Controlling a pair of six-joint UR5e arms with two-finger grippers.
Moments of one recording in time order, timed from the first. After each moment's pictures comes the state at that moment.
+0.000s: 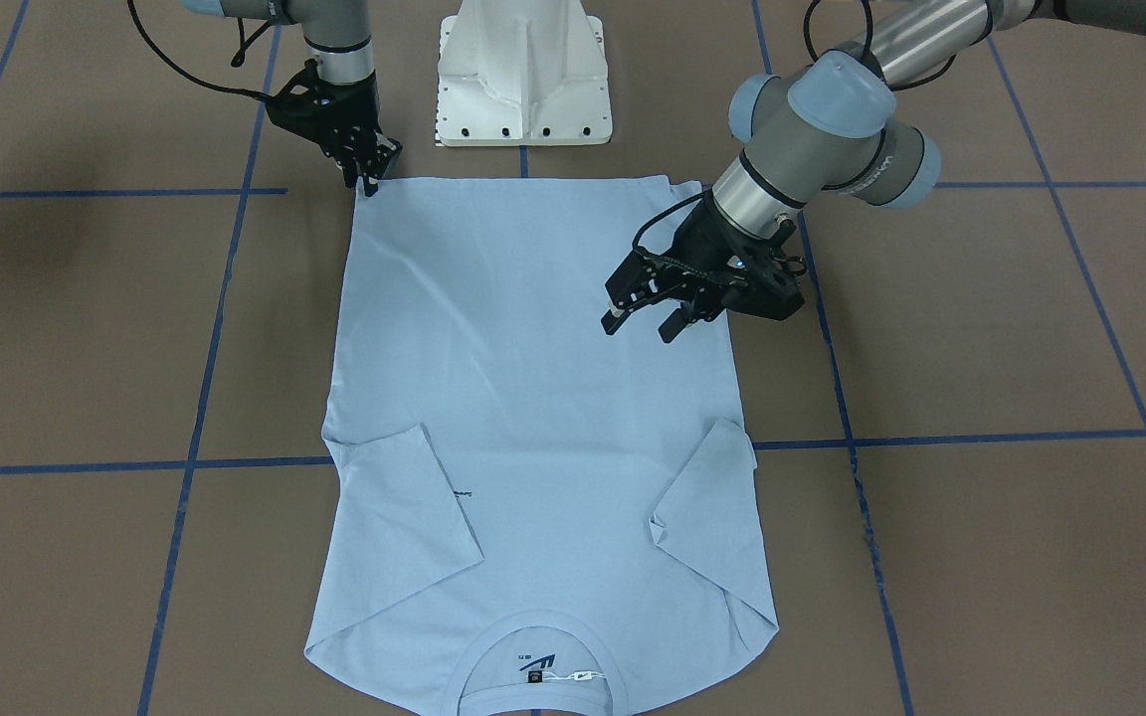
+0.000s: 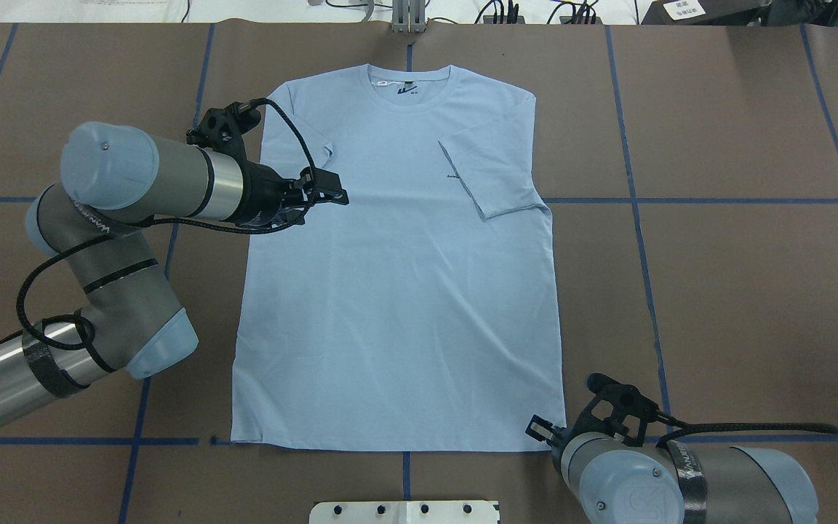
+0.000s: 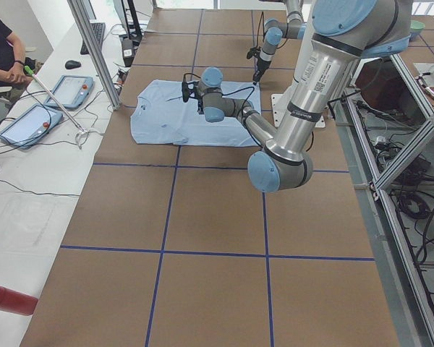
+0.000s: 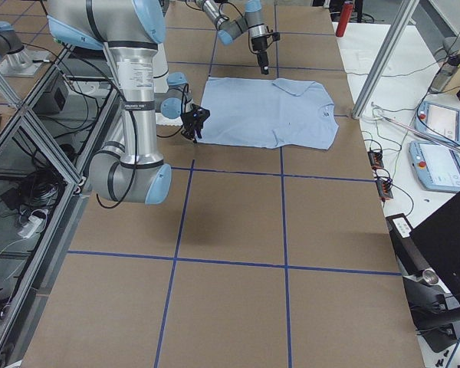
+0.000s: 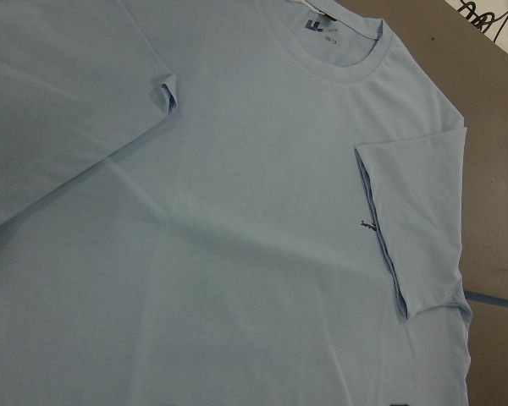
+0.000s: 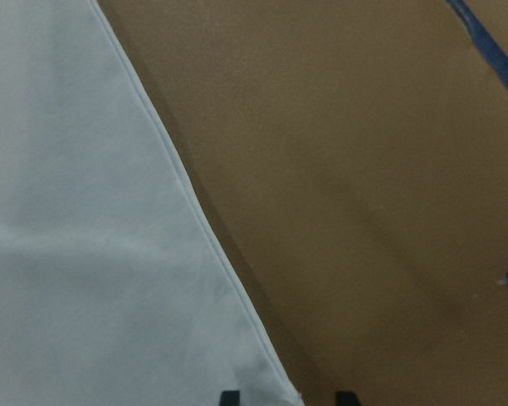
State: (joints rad) left arm -0.67 -2.06 -1.64 -2.35 -1.92 -1.53; right arm 0.06 -1.42 2.09 -1.56 1.41 2.07
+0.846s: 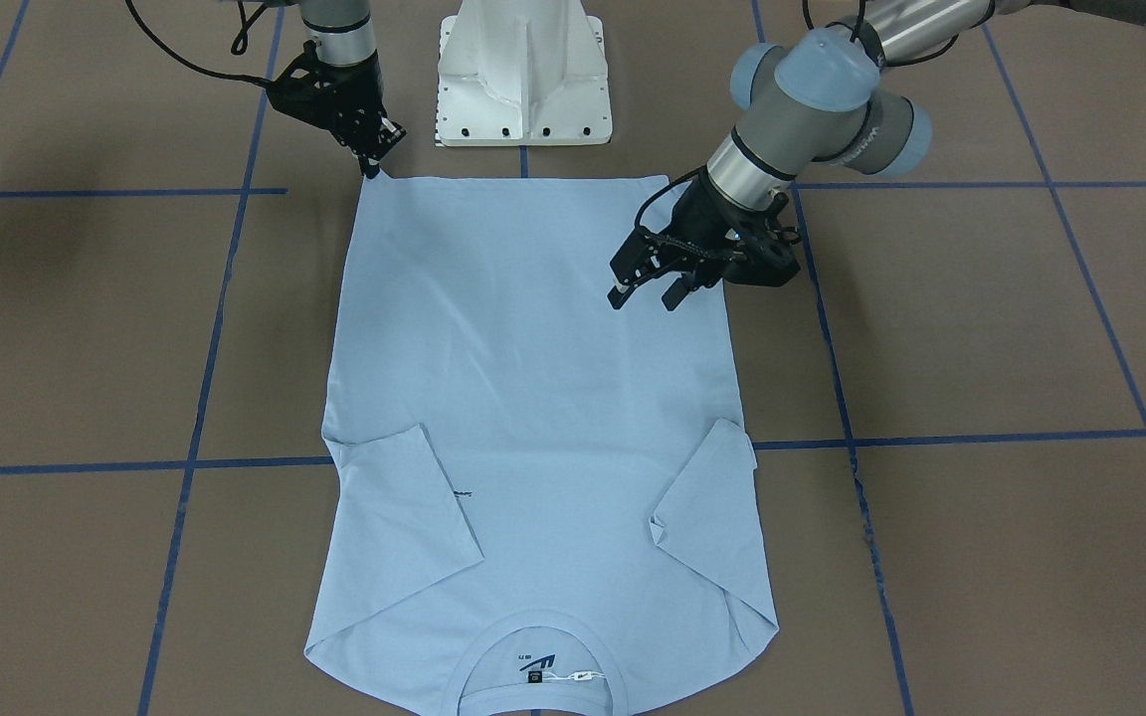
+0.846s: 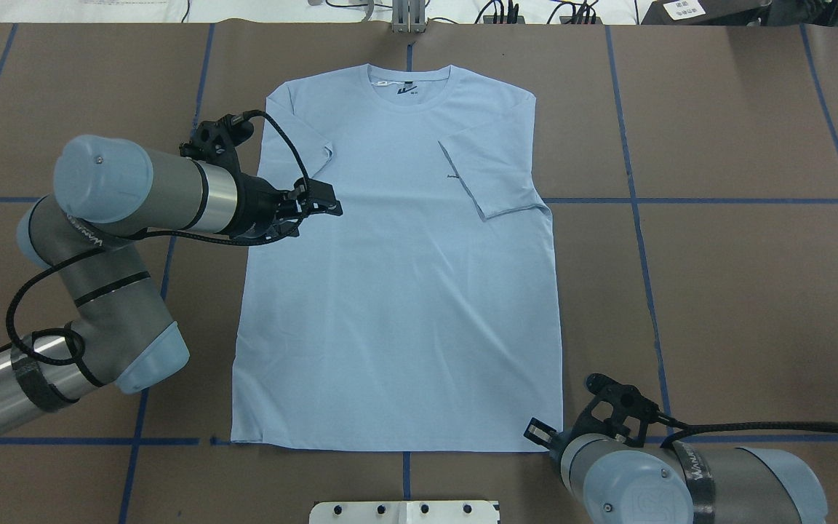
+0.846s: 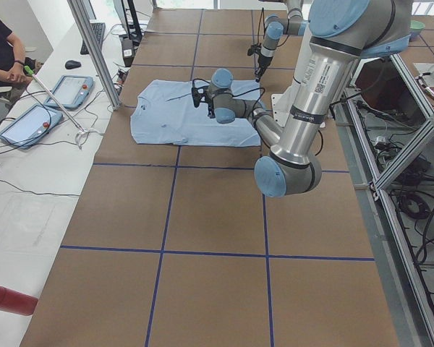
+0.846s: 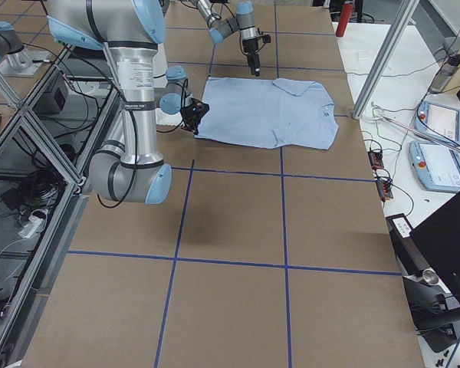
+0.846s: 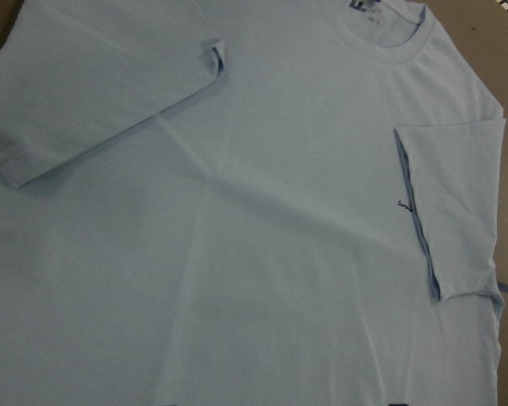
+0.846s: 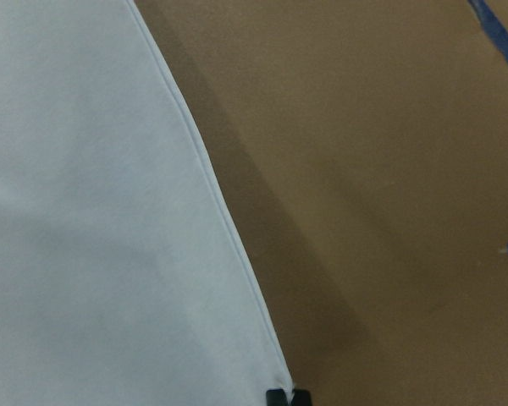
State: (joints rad) left arm -0.54 -1.96 -1.80 -2.18 -1.82 -1.66; right arm 0.06 -1.41 2.15 -1.56 1.44 2.07
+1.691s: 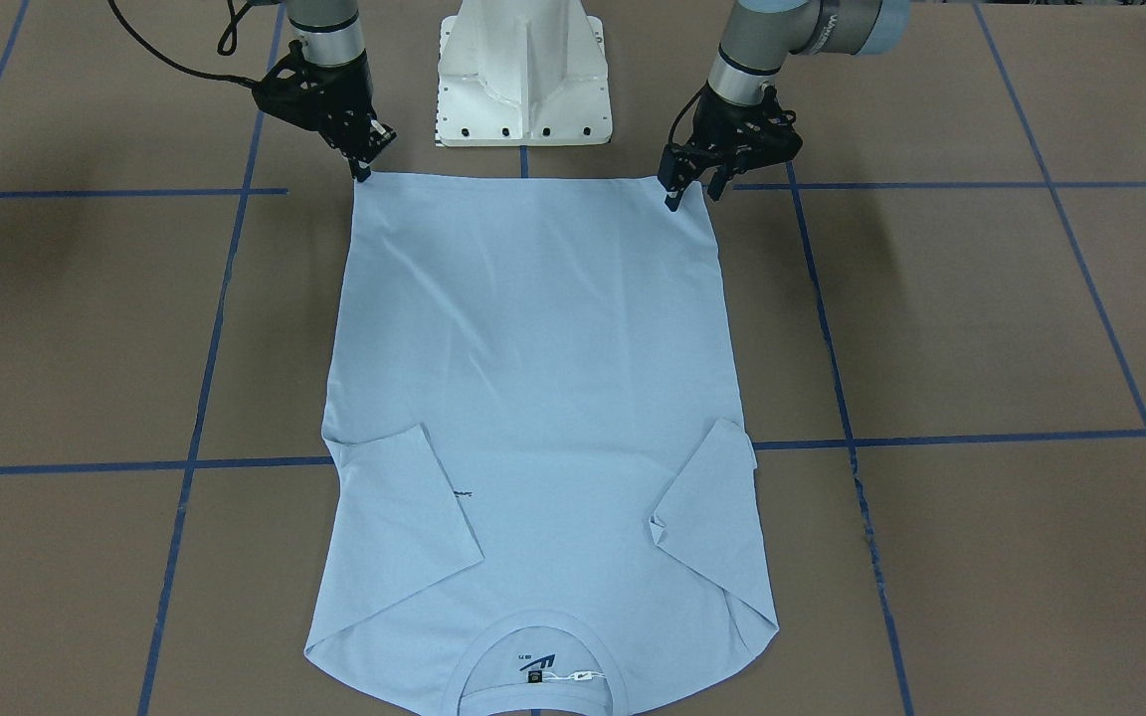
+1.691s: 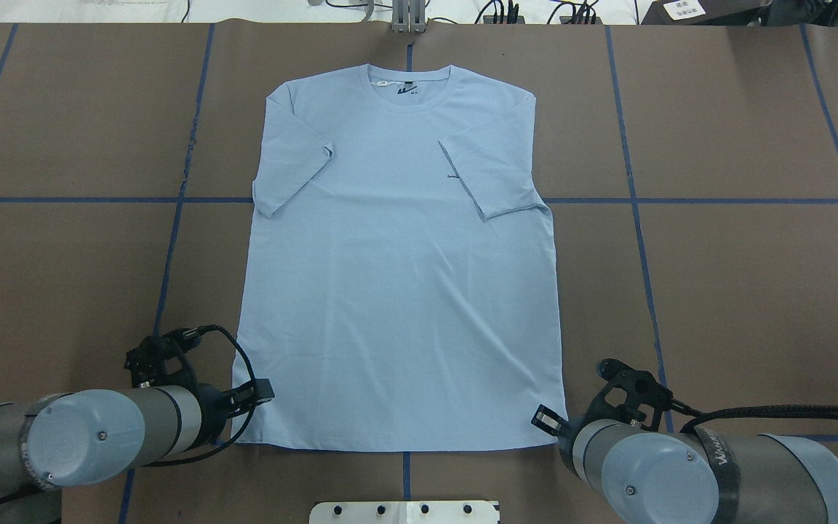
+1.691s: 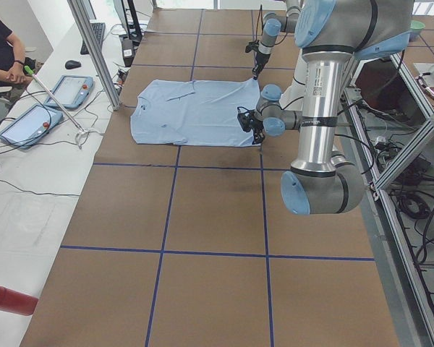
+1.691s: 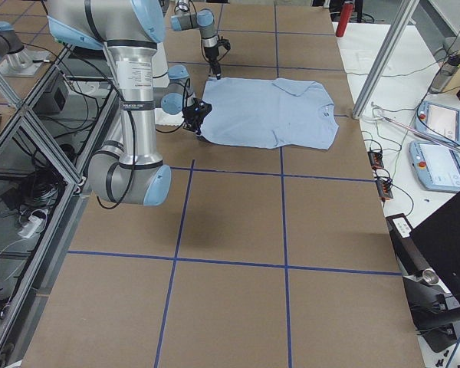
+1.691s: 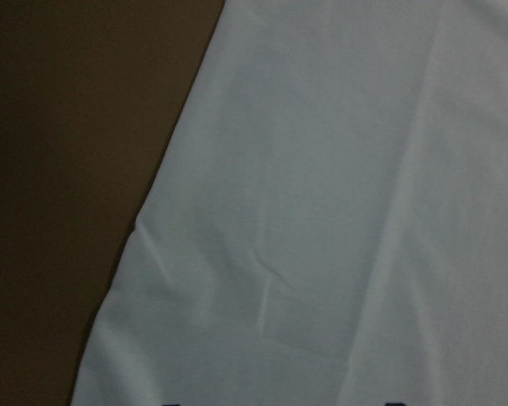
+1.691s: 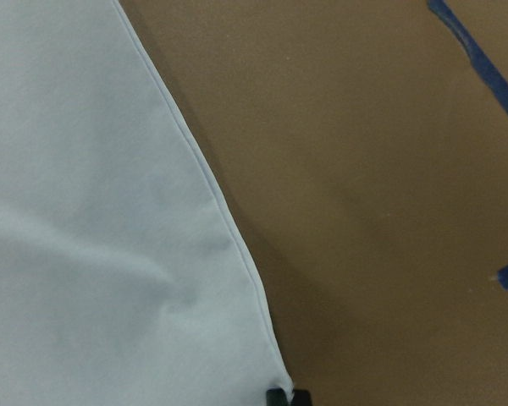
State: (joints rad) left arm -0.19 -1.66 -2.04 -1.95 -1.53 -1.85; right arm 0.09 -1.43 2.16 -1.55 1.45 2.06
